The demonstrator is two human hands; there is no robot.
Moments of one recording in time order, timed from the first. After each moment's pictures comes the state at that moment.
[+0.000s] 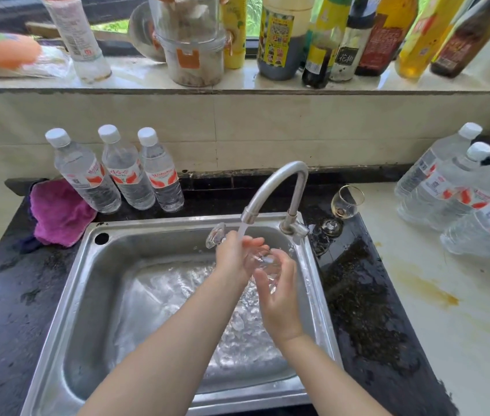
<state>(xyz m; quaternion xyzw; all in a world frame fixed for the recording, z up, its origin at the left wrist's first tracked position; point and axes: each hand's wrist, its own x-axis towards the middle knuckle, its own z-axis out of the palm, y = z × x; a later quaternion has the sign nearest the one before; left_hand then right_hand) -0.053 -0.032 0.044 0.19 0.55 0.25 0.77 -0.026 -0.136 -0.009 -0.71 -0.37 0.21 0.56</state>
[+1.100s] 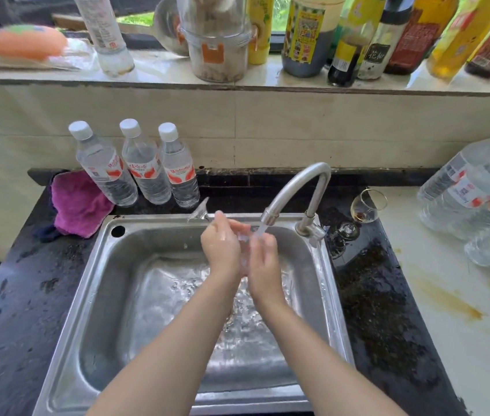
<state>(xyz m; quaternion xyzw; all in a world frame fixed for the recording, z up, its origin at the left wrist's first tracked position) -0.079 -0.016 0.038 0.43 0.57 0.43 0.55 -0.044 -0.070 0.018 -0.65 -0.21 0.41 0.60</state>
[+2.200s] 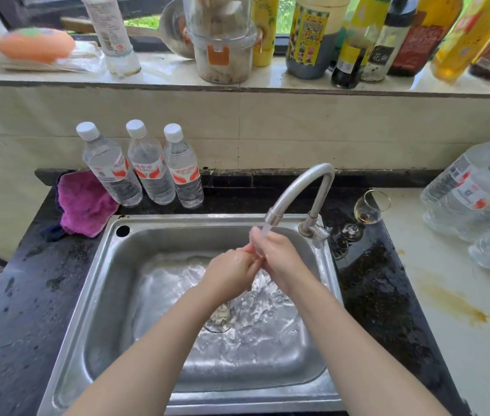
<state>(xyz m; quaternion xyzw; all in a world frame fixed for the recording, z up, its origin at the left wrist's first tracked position) -0.114 -0.020 0.027 0.87 0.38 0.01 0.30 -0.012 -0.065 0.047 -0.63 -0.25 0.54 0.50</state>
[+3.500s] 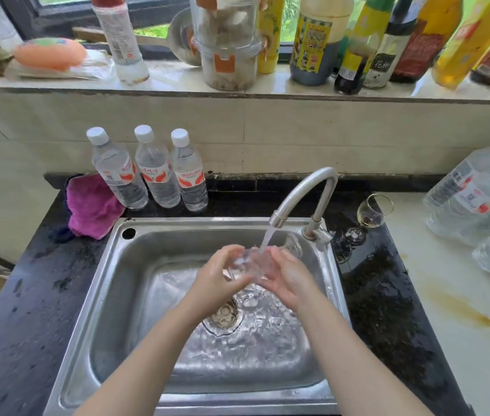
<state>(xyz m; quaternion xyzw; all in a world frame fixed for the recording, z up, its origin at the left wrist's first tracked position) -0.157 -0.024 0.008 0.76 0.40 0.19 0.47 -0.011 -0.080 0.019 -0.55 -0.02 0.61 0.58</state>
